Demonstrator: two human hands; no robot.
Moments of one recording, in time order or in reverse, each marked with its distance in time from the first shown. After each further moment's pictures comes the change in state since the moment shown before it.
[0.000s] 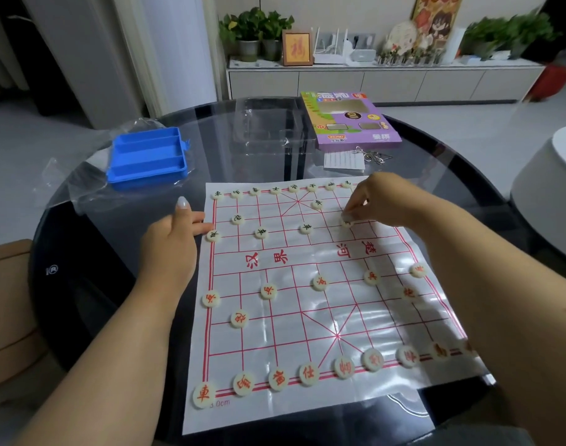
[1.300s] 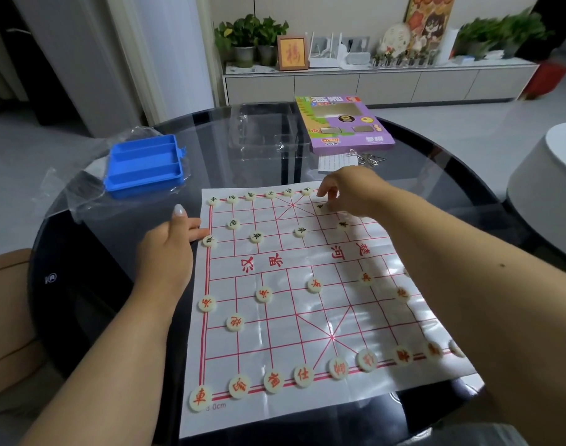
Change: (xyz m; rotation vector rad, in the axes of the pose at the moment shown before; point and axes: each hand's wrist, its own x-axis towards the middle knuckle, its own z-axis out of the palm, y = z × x) left_hand 0.000 -0.003 0.000 -0.033 0.003 -0.016; right_hand 0.030 -0.017 0.004 -0.099 0.020 0.009
